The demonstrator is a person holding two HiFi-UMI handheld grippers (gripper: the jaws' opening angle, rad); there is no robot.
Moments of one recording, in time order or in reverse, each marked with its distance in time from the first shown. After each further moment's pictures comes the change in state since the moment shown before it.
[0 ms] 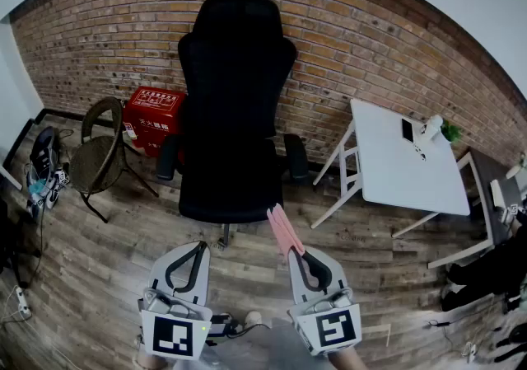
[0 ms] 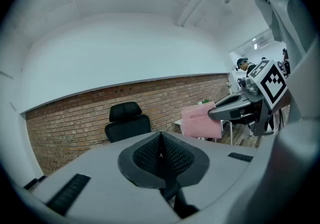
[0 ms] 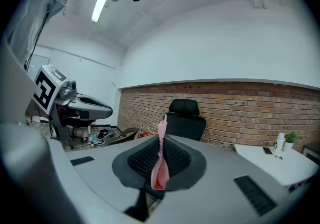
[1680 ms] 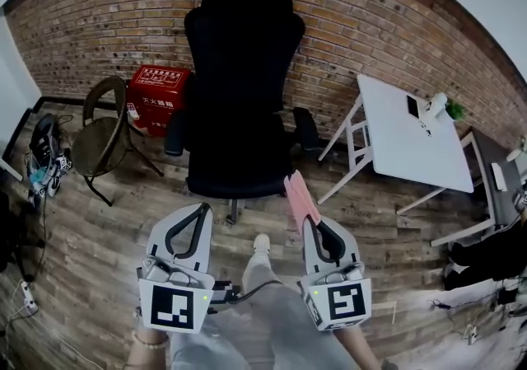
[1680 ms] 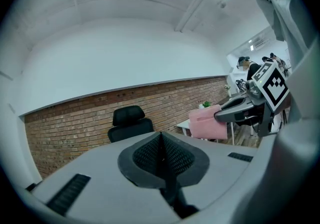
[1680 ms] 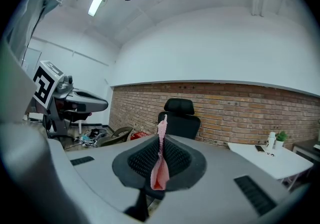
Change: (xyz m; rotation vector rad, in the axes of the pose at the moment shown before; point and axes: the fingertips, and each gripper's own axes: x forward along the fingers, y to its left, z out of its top) left arm -0.023 0.035 -0.020 0.000 -0.054 0.004; right arm 0.003 0.032 -0.016 -0.001 0.046 -0.095
